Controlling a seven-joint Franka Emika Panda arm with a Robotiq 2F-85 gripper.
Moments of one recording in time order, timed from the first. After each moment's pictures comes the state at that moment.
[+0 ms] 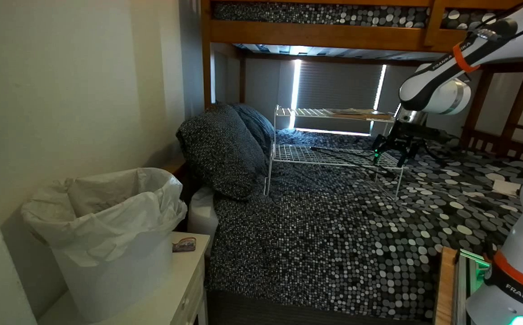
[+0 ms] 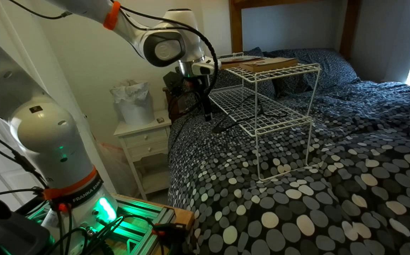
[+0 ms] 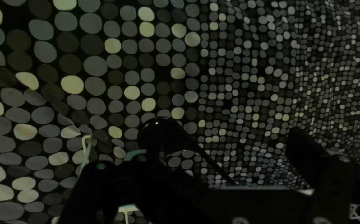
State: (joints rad) arm -0.39 -0.33 -0.33 -2.62 0.02 2.47 0.15
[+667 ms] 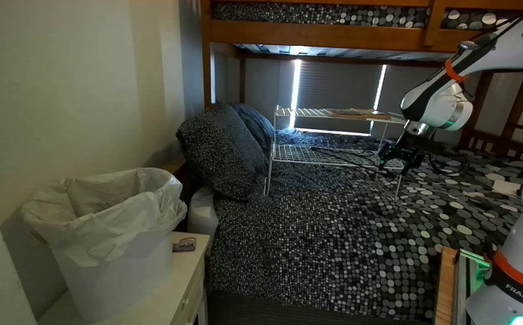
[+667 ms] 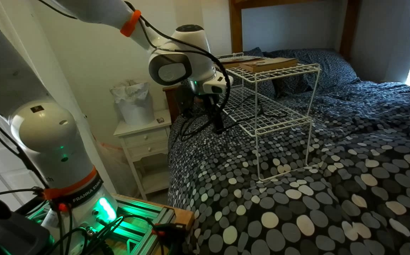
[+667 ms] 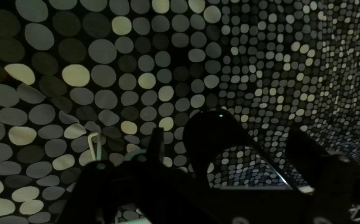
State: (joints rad) arm -0.37 -0.22 -0.45 -2.65 0.25 2.64 -0.12
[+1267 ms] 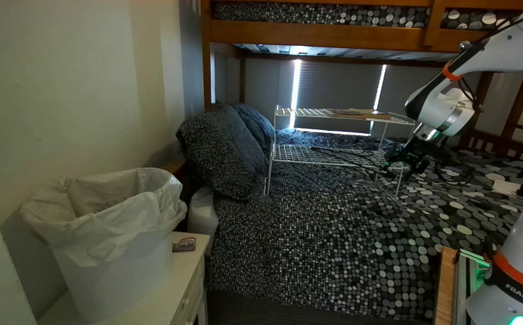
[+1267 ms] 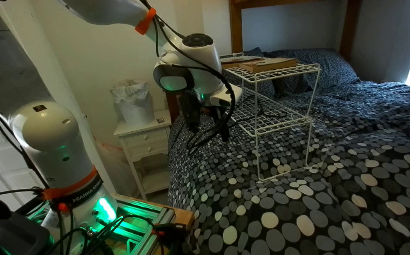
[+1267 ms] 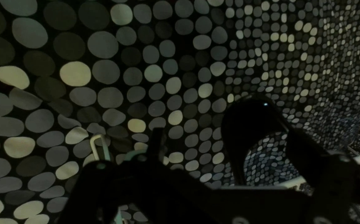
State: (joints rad) arm -0.32 -0.14 -0.57 -2.62 0.57 2.65 -0.41
